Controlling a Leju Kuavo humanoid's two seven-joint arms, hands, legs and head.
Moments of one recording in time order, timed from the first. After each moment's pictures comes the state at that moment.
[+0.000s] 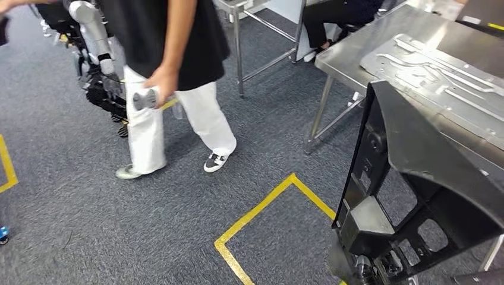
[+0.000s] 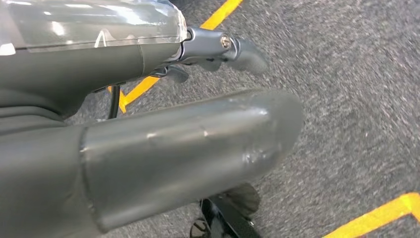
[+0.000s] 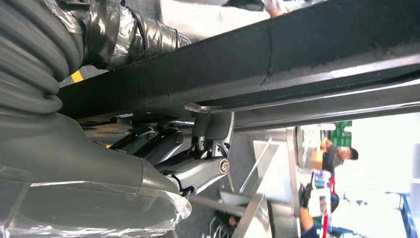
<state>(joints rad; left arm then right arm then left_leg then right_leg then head) 0.38 -0.36 0.61 -1.04 -0.57 -0.06 -0.13 0.50 -0.25 0.39 -2.18 -0.08 -0.25 -0.38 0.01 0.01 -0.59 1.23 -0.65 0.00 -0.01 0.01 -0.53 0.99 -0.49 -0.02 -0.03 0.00</state>
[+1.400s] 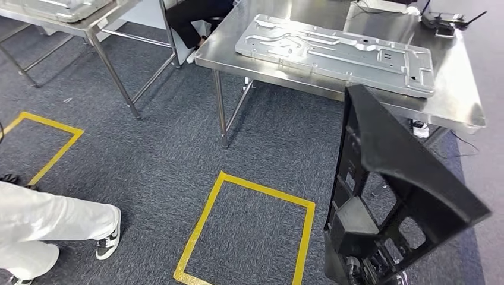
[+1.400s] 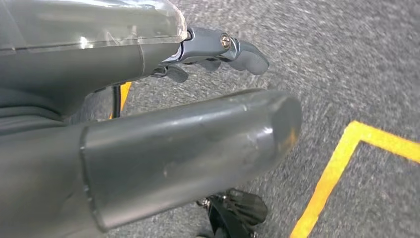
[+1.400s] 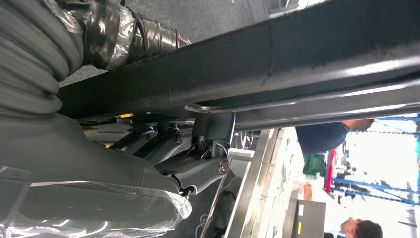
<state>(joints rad) 0.36 -0.36 0.65 -1.03 -0.59 -0.09 -0.14 0.47 -0.29 0.45 -2.17 -0.06 -0.29 -0.35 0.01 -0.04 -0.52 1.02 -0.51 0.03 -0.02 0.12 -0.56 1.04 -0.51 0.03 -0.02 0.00</state>
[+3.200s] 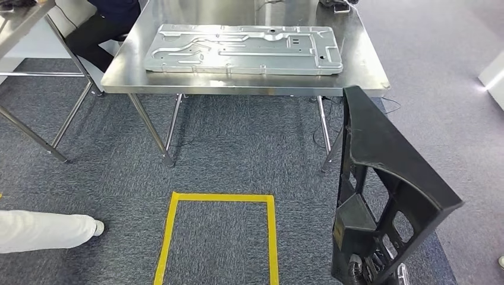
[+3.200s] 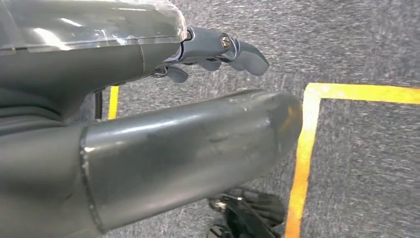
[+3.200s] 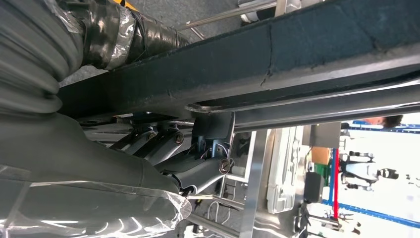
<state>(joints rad) 0.45 -0.36 0.61 -1.14 -0.55 -0.10 -0.04 0.46 -0.30 0.49 -2.15 -0.03 -0.40 -0.34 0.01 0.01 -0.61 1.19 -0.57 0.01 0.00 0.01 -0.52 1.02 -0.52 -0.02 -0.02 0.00</state>
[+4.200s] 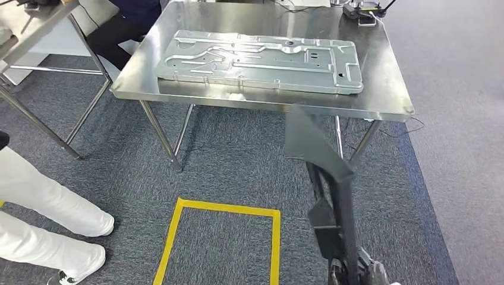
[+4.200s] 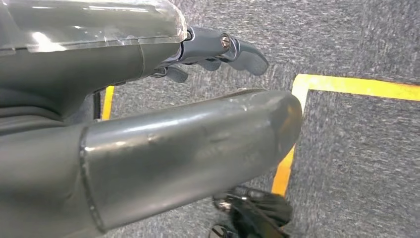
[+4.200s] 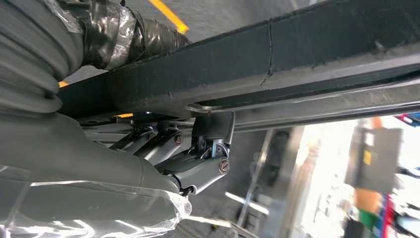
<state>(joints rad) 0.46 -0.36 0.59 -1.17 -0.57 -0.12 -0.03 0.41 -0.36 0.62 -2.13 0.07 -0.51 -0.11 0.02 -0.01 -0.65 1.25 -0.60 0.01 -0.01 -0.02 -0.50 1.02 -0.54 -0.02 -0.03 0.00</state>
